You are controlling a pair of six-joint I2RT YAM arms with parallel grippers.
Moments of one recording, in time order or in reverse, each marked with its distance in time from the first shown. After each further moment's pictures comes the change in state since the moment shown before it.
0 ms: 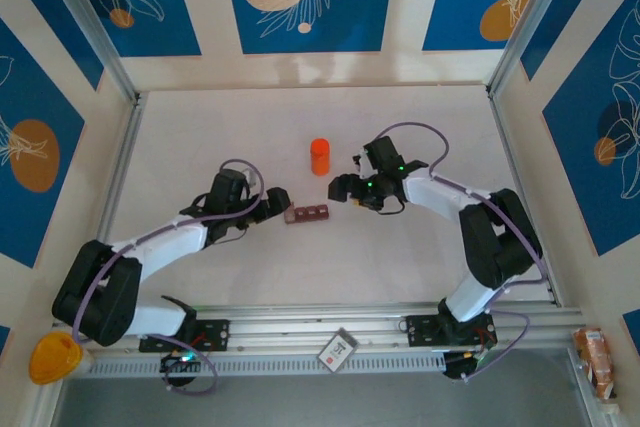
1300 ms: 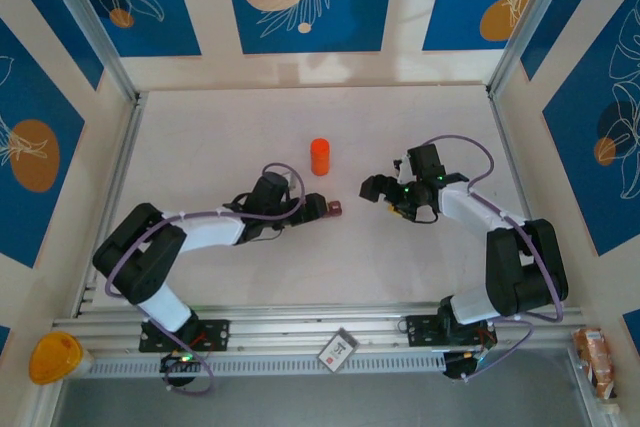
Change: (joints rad) left arm -0.217 0.278 0.121 0.208 -0.035 -0.071; right arm -0.216 -0.188 -0.177 -0.030 -0.053 -0.008
